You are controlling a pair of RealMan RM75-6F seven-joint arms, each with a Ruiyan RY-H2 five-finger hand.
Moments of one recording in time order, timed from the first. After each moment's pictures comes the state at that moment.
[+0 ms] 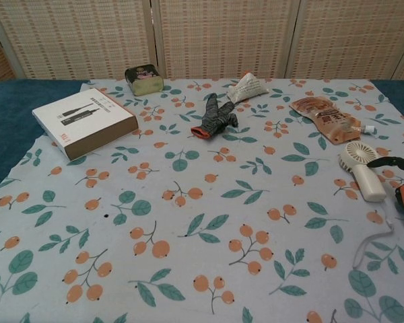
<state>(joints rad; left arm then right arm) -0.16 -1.13 0.09 -1.56 1.69 1.42 0.08 0.34 -1.57 0.03 -1.08 -1.43 1.03 0.39</state>
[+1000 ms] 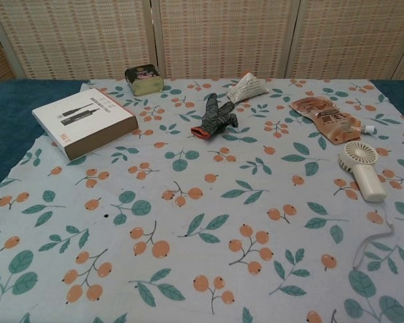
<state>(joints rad) -0.16 -1.13 0.09 -1.56 1.71 1.43 0.11 0.17 -1.39 0.02 -1.35 -1.52 1.45 0.04</state>
